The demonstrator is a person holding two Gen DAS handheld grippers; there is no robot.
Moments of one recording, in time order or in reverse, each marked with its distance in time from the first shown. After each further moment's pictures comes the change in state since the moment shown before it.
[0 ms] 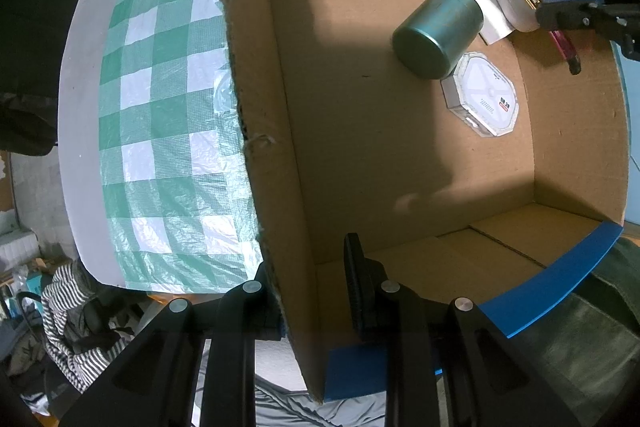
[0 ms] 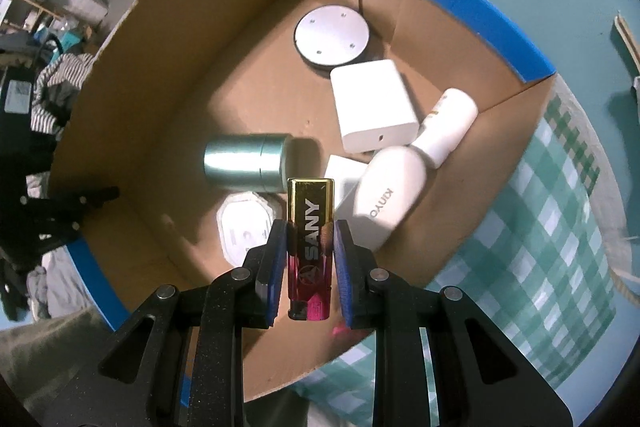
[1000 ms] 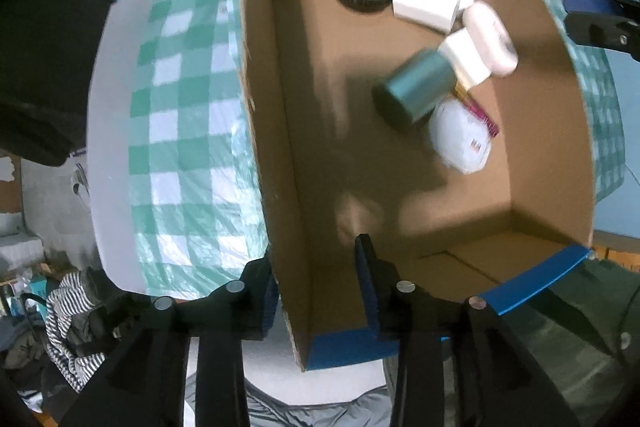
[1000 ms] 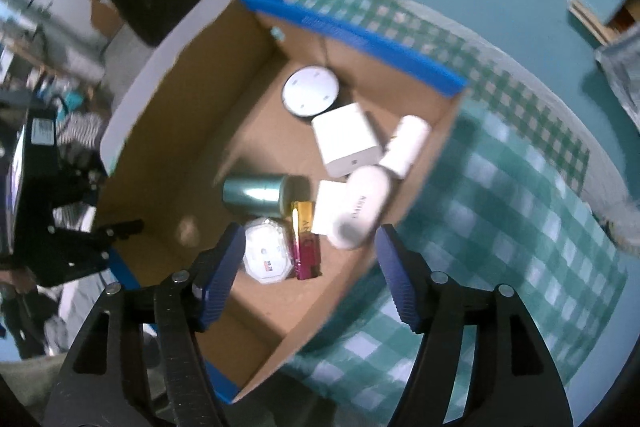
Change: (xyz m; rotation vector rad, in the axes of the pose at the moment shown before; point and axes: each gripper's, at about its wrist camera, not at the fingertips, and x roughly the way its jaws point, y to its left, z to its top) left arm -0.052 -0.018 0.009 -0.022 -0.112 0.029; right arm -0.067 -0.012 -0.021 0.154 -0.196 0.002
